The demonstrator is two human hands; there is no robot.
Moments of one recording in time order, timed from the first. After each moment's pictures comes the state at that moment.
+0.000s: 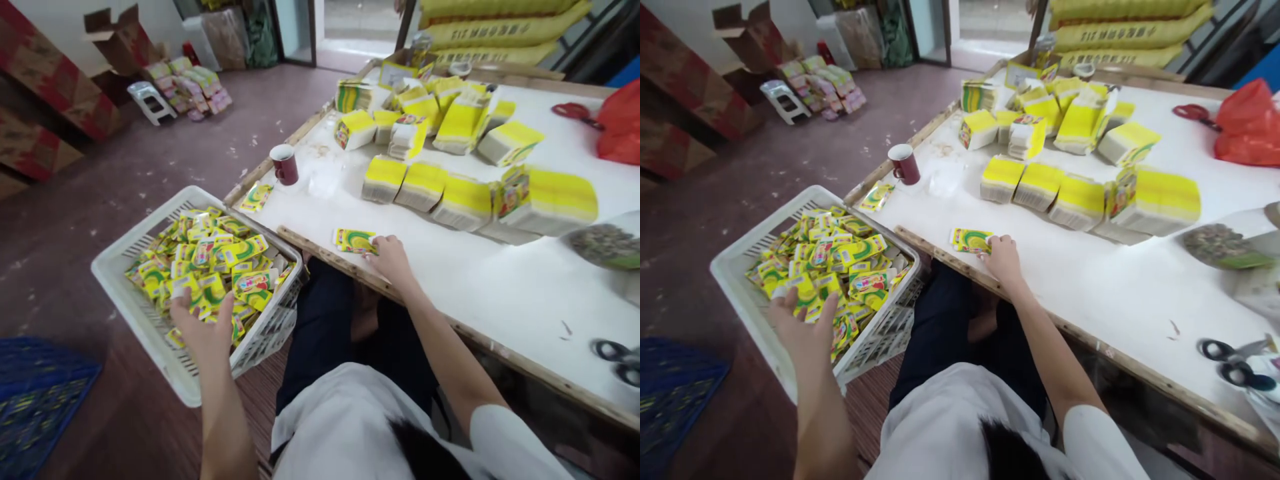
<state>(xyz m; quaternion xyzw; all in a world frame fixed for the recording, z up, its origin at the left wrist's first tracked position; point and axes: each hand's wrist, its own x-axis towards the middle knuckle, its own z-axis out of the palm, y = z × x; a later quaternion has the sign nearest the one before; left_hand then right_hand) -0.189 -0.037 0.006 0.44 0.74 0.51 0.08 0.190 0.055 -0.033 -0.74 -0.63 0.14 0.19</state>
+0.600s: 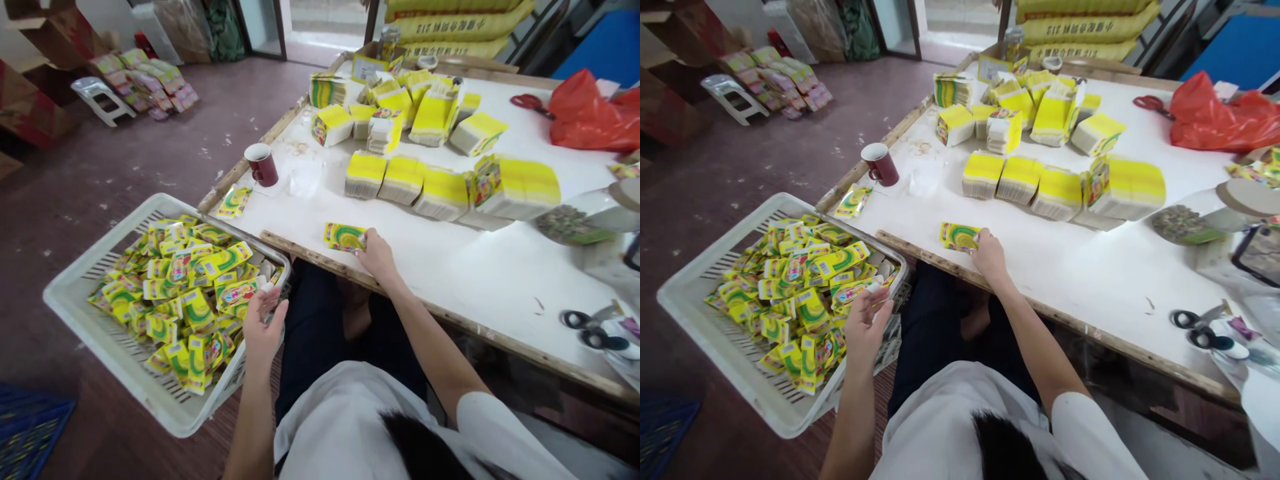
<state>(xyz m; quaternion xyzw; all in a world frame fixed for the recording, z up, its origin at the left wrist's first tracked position) -0.107 -0.033 -0.034 0.48 0.58 0.52 0.40 0.180 0.056 -0.037 -0.77 -0.58 0.15 0.22</state>
